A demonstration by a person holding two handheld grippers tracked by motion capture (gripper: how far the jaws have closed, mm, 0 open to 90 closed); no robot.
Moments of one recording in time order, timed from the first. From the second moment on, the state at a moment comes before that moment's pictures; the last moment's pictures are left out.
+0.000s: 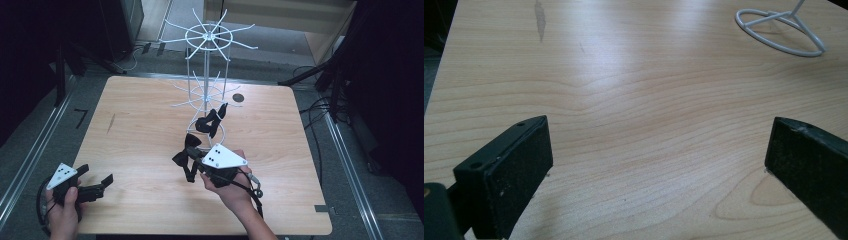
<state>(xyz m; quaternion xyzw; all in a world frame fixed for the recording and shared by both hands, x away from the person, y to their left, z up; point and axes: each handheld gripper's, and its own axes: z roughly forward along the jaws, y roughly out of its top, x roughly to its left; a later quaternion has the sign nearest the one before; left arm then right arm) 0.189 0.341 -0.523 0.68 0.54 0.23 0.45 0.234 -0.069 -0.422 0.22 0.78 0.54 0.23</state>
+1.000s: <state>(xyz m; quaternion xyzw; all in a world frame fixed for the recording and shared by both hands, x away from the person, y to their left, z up) 0.189 0.341 -0.523 0.68 0.54 0.23 0.45 0.268 -0.057 -0.379 0.22 0.75 0.58 0.23</state>
